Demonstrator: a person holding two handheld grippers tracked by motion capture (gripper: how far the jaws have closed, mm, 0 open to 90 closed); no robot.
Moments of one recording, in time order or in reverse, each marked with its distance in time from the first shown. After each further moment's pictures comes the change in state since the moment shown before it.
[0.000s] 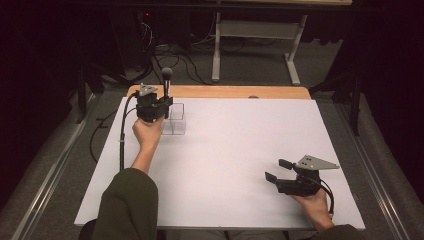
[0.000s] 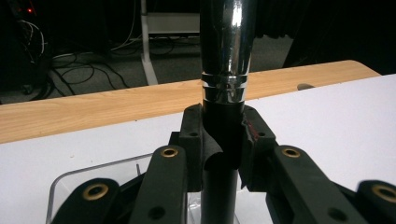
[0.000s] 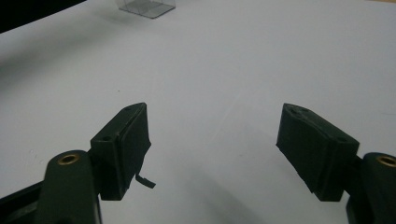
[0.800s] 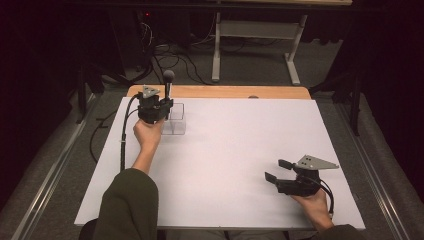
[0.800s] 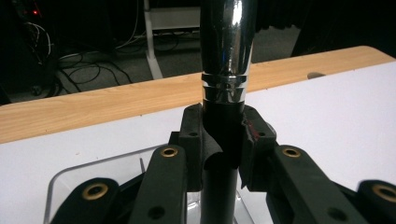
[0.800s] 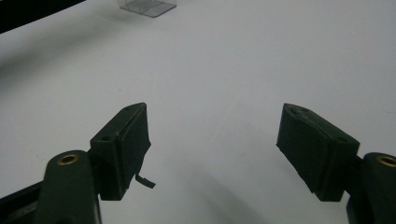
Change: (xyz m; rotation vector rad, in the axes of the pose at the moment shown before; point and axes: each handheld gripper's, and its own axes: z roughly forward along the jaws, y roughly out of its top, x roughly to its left) left arm 0.000 -0.007 0.007 0.031 0.018 0.051; right arm 0.000 0.000 0.001 0.002 0.008 0.000
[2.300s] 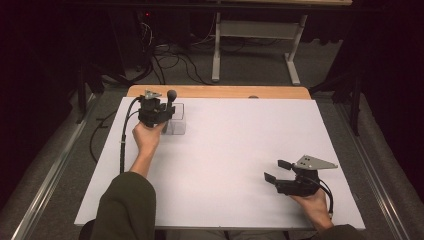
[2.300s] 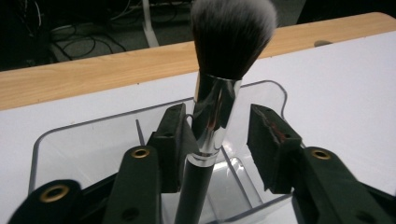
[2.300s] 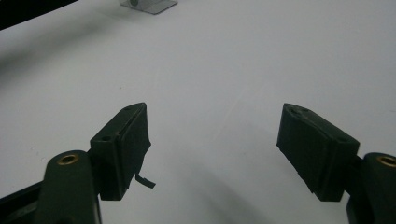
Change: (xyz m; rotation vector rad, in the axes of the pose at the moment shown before) left arm 0.002 -0.008 0.001 0.093 -0.013 -0.021; right arm 0.001 0.000 0.001 0.009 0.002 0.002
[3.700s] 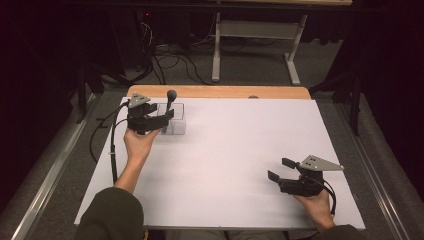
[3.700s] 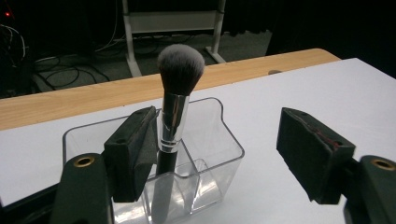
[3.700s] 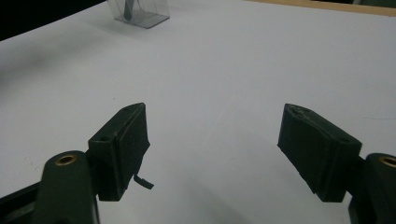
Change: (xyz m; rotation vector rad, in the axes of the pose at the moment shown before) left arm -0.012 -0.004 -0.062 -0.116 -0.080 0.015; right arm -0.003 0.000 -0.010 -0.050 -0.034 0.003
